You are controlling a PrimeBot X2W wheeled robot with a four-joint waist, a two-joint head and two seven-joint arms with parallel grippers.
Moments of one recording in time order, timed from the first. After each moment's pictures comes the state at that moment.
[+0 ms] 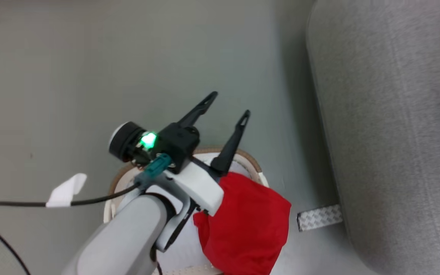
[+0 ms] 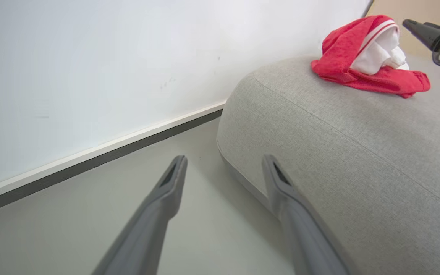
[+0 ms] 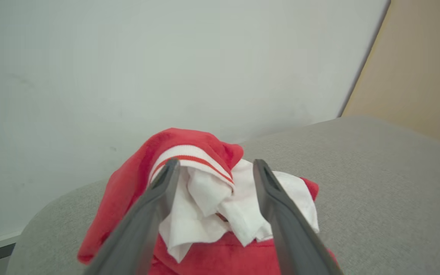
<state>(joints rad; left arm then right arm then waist) -0.64 0.25 -0.64 -0.01 -0.27 0.08 0.06 -0.96 -0.20 -0.59 0.74 -0.02 0.13 -0.26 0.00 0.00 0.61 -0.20</state>
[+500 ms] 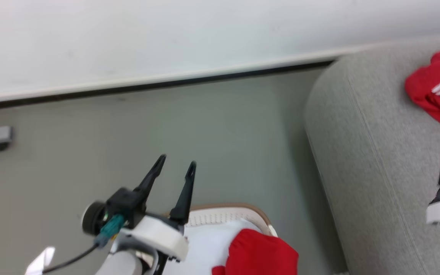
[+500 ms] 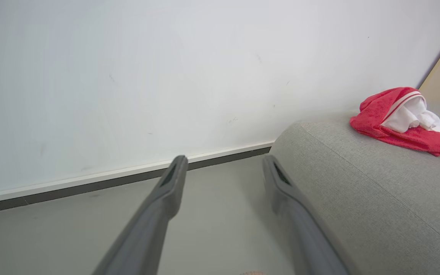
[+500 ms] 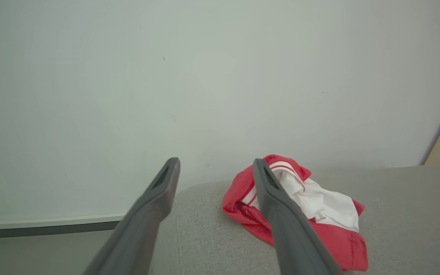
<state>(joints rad) -0.35 0.26 -0.53 0.10 -0.38 0.19 -0.18 -0.36 -0.10 -0.25 0.23 0.10 0.13 -0.23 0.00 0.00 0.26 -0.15</state>
